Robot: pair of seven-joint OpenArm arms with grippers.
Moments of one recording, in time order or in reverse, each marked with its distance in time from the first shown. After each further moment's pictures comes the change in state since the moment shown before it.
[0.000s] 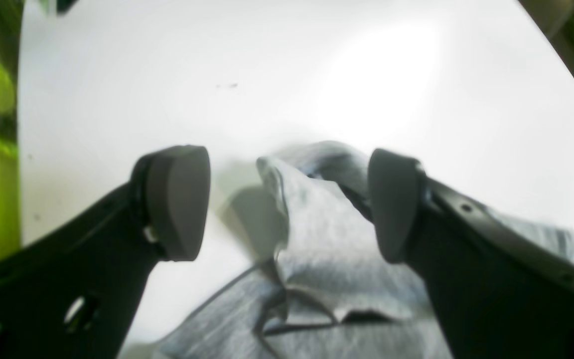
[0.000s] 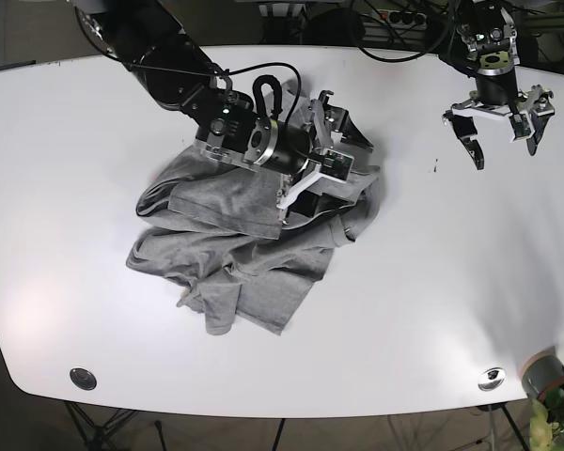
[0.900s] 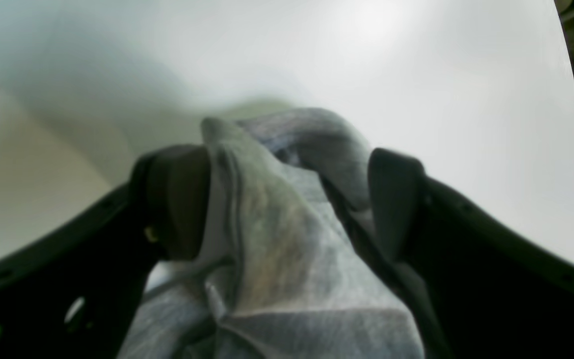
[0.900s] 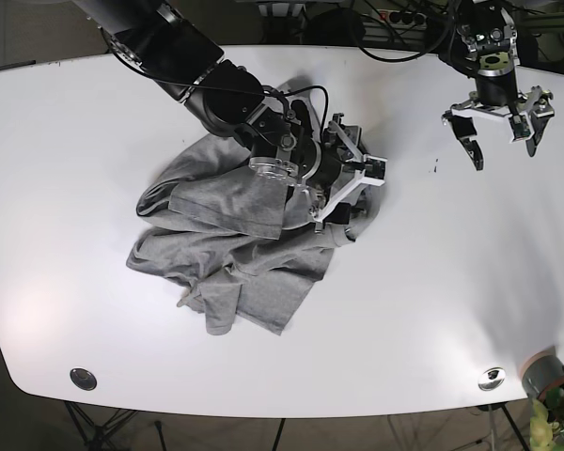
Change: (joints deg) left arm -0.1 -0.2 0.1 0.0 0.0 -0.2 0.3; right arm 6.1 -9.0 -5.1 -19.8 -23.3 0.3 4.9
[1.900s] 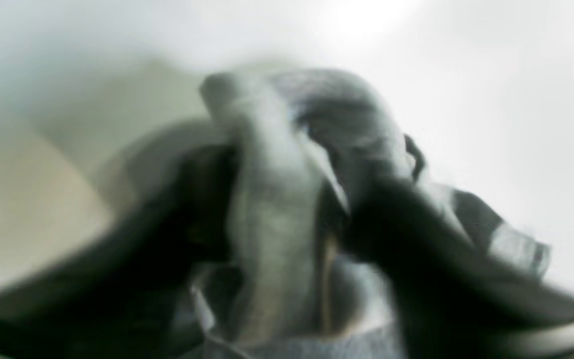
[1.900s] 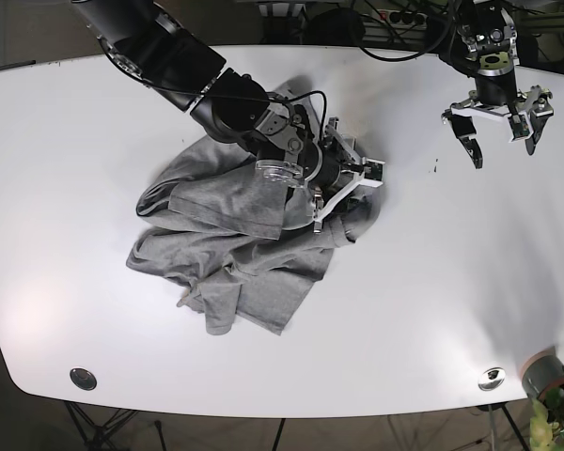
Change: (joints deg) left arm 0.0 -0.2 0.0 -0.8 0.0 0.0 0.0; right arm 3.0 0.0 -4.1 -7.5 -0.6 -4.8 0.5
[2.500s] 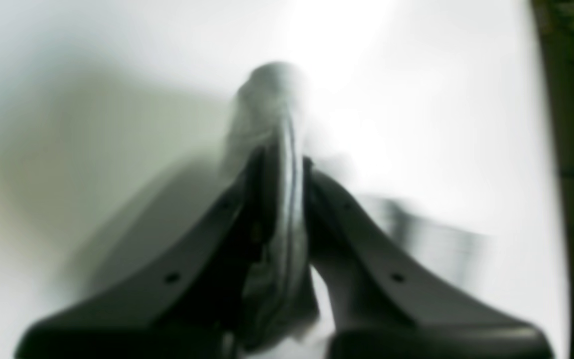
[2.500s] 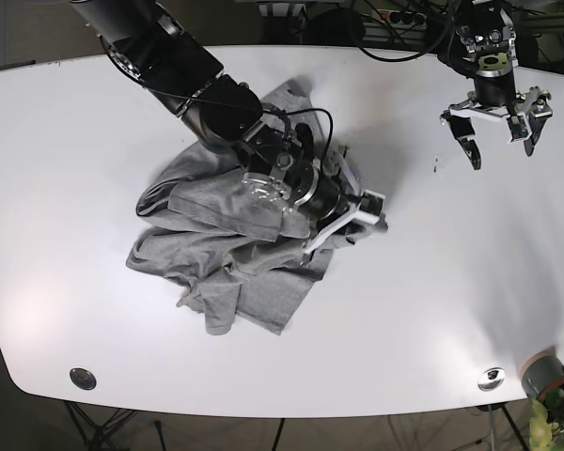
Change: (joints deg) left arm -0.2 -0.2 1.4 0.0 0.0 0.3 0.0; right arm 0.4 -0.2 7.0 8.2 0.7 -2.4 0.0
